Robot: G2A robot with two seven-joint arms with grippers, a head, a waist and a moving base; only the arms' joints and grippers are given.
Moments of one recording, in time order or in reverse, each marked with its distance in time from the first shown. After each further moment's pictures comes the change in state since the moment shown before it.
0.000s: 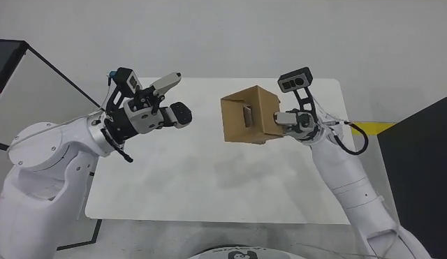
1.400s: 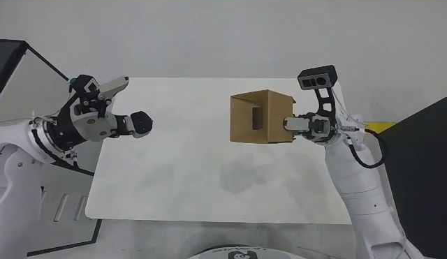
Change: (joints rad) left arm 0.117 0.031 -0.316 0.075 -0.097 0.126 -0.286; right arm -0.070 -0.025 0.156 -0.123 -0.154 -0.008 -0.008
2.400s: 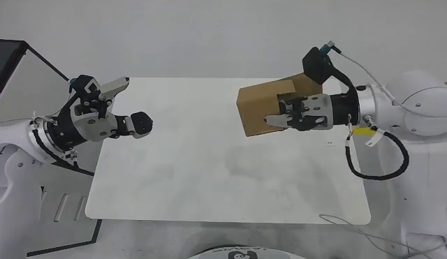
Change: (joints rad) left arm 0.000 0.000 0.000 0.000 0.001 0.000 0.001; right arm 0.195 0.163 0.137 -0.371 -0.894 0.132 0.047
